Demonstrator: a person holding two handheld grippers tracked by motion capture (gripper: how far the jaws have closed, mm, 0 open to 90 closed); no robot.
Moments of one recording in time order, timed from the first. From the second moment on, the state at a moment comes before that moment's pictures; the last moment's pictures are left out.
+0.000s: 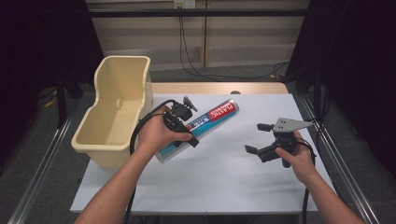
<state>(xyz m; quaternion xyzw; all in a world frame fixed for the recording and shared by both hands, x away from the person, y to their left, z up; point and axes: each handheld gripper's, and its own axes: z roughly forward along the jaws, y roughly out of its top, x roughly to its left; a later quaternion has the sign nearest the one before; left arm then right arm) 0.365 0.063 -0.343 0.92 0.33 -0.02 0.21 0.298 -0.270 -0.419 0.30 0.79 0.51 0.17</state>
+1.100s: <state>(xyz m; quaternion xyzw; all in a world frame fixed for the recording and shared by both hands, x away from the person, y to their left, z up) 0.376 0.103 -0.294 0.86 0.45 0.01 0.23 0.248 -0.292 -0.444 0.36 0.73 0.53 0.24</state>
